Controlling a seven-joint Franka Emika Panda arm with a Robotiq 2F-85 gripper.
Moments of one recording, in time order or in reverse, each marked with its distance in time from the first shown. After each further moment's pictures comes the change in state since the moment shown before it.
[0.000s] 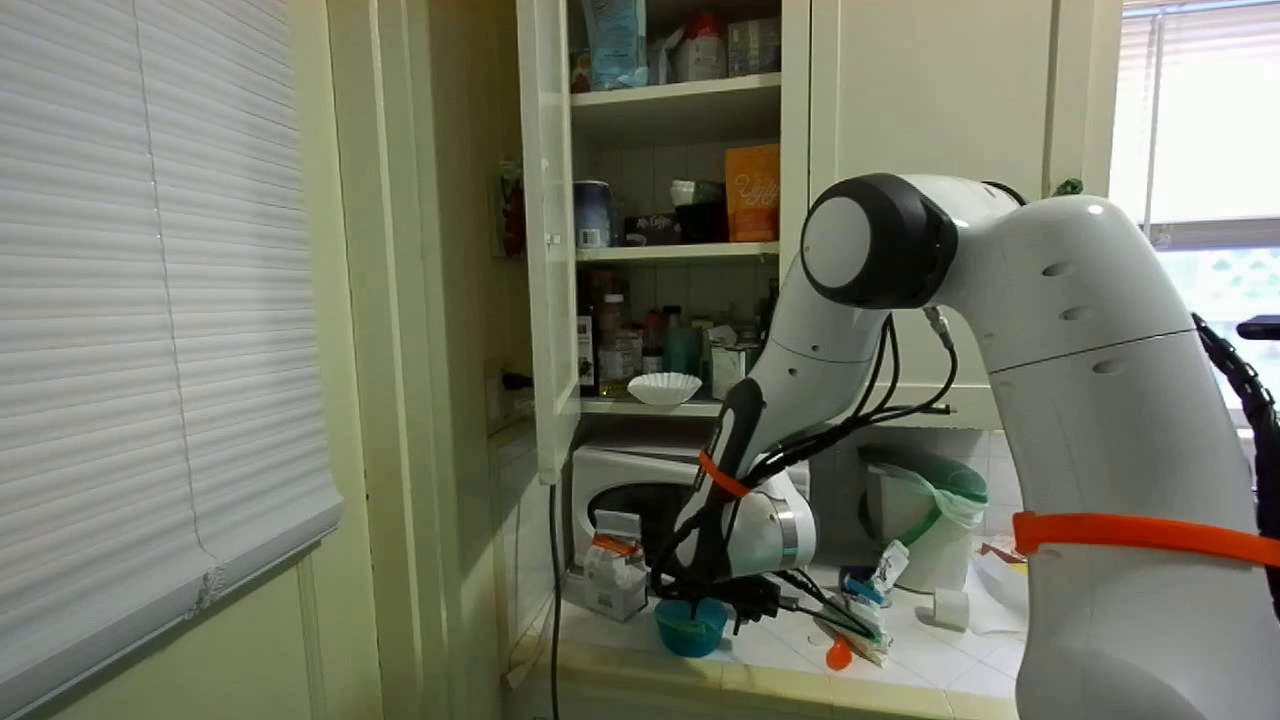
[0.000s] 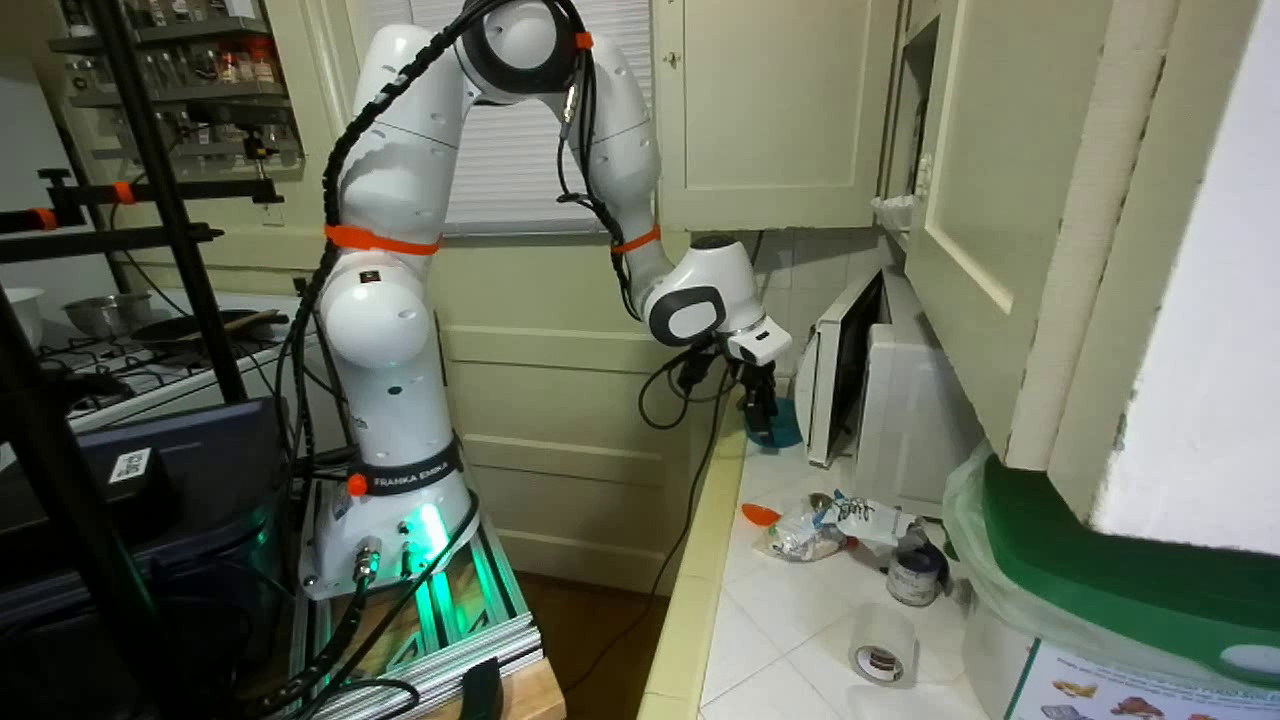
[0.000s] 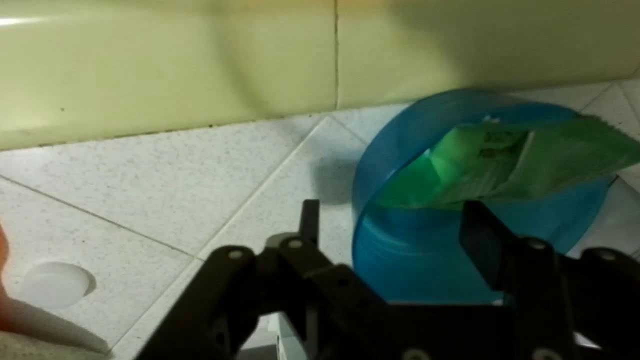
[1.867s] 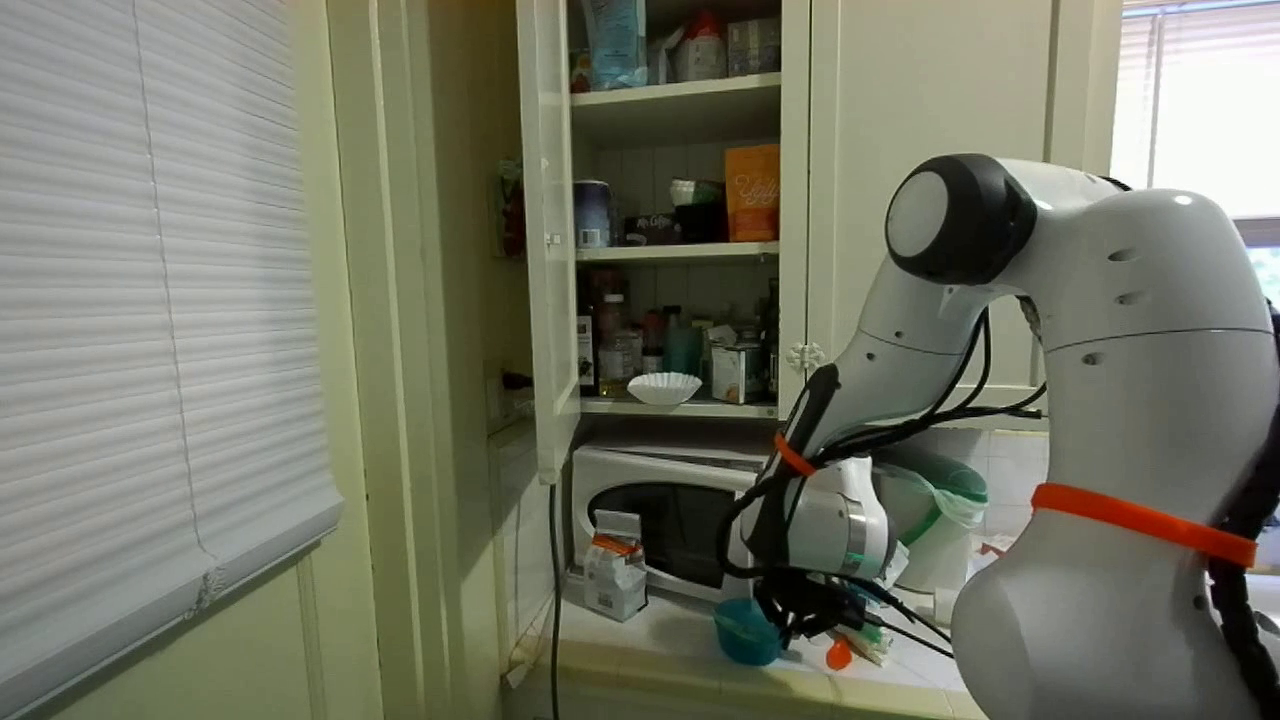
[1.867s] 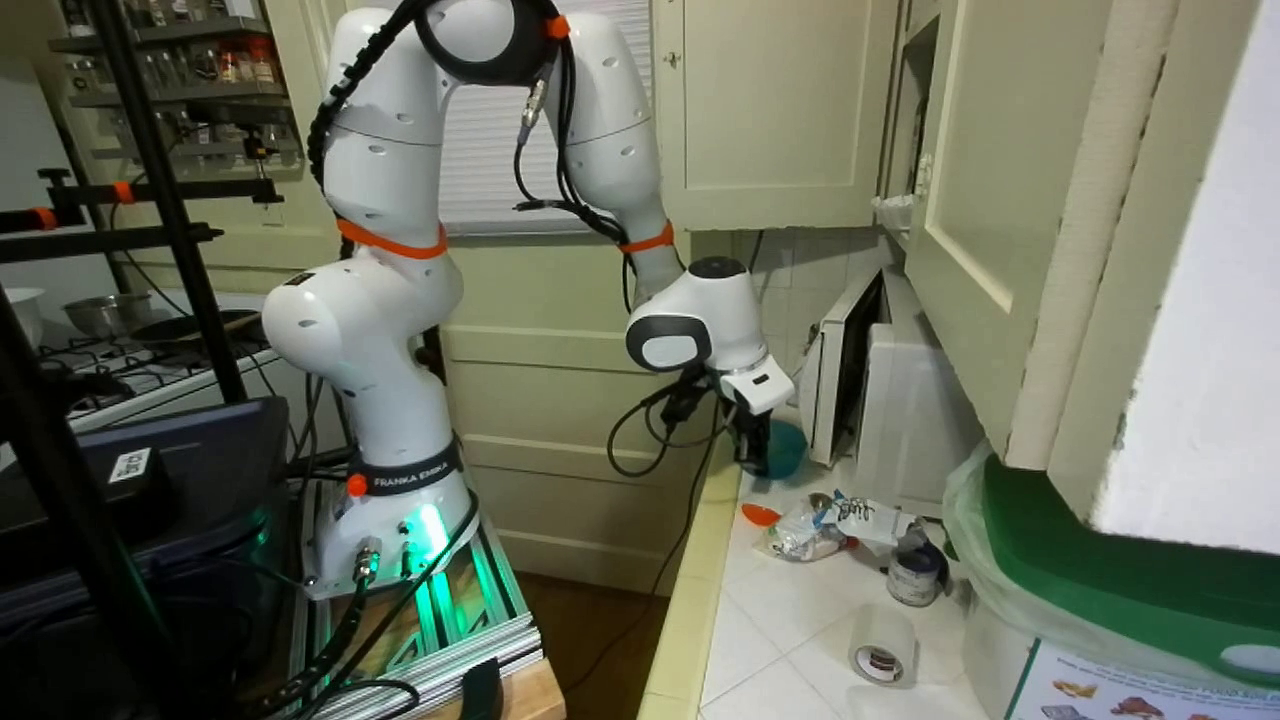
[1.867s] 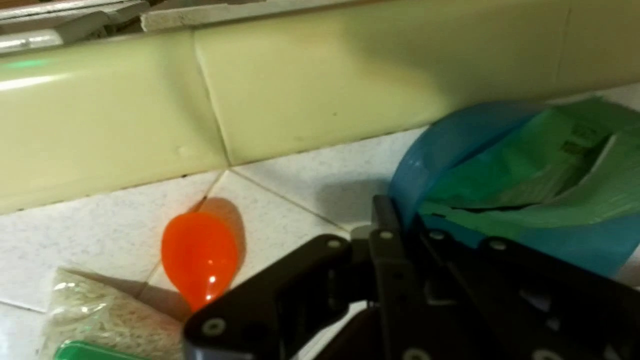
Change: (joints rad) arm -0.729 -0.041 0.507 -0.138 0.085 -0.002 -0.272
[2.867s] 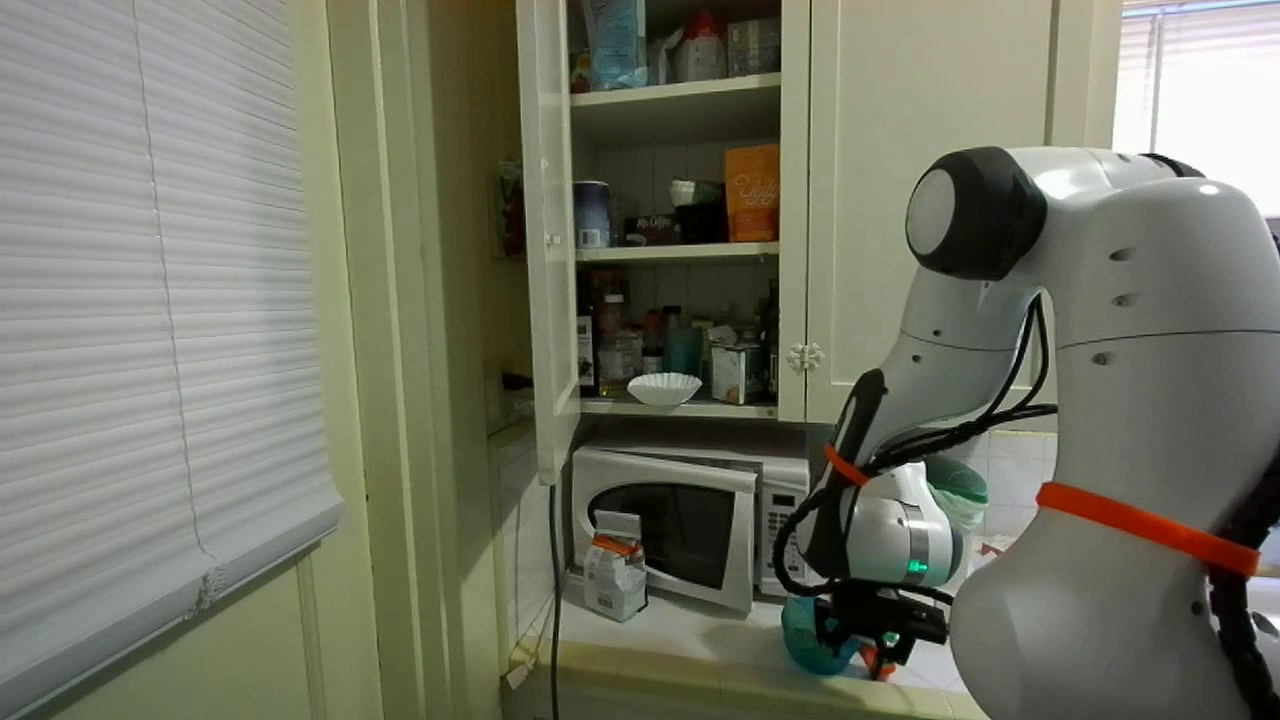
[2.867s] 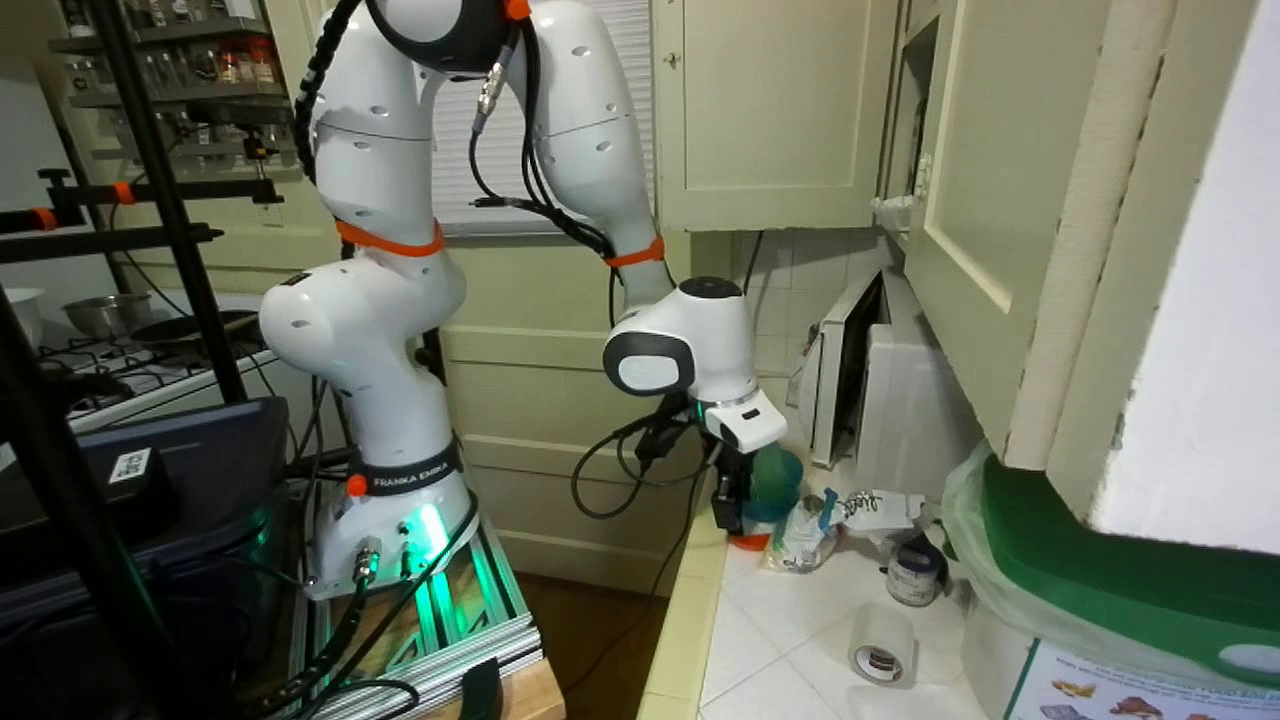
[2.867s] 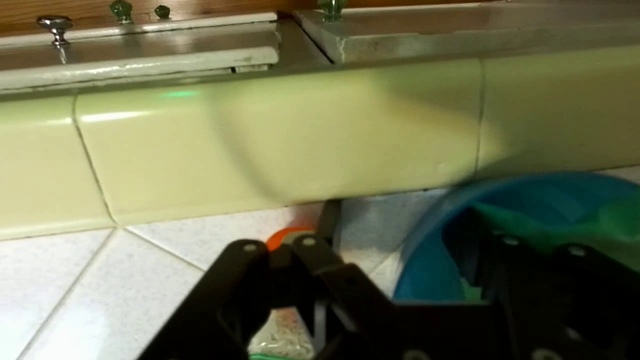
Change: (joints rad) arm -0.047 -0.056 -0.144 -0.086 -0.121 -0.076 -0.110
